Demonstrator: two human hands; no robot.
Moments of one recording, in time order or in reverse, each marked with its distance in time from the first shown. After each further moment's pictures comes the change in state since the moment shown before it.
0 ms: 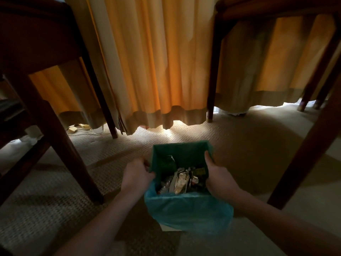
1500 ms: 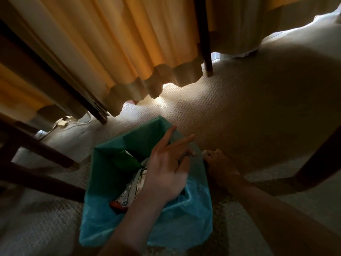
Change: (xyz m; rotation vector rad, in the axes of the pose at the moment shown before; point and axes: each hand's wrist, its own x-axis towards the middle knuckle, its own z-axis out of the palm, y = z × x) left_hand 0.026 0.072 0.124 -0.017 -0.182 0.583; right_hand 0.136 0.156 0.184 -0.185 -0.118 -0.015
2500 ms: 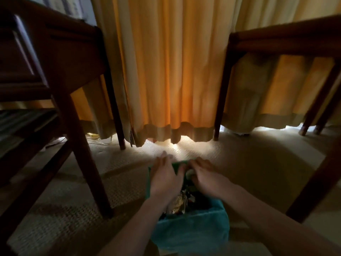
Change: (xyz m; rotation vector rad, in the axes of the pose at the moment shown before) left_hand -0.056 -0.023 -0.131 -0.061 0.240 -0.390; right_hand -0.121 -0.205 -0.238 0.042 0.161 -0.256
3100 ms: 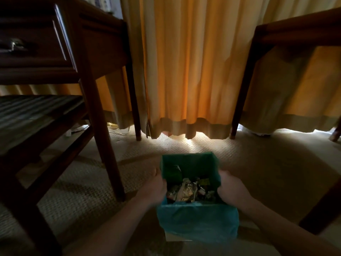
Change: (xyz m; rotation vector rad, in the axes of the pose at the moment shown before) left_hand -0.028 -0.087 -0.008 0.138 -0.246 -0.167; right_hand -0.026 0.035 0.037 0.119 -0.039 0.283
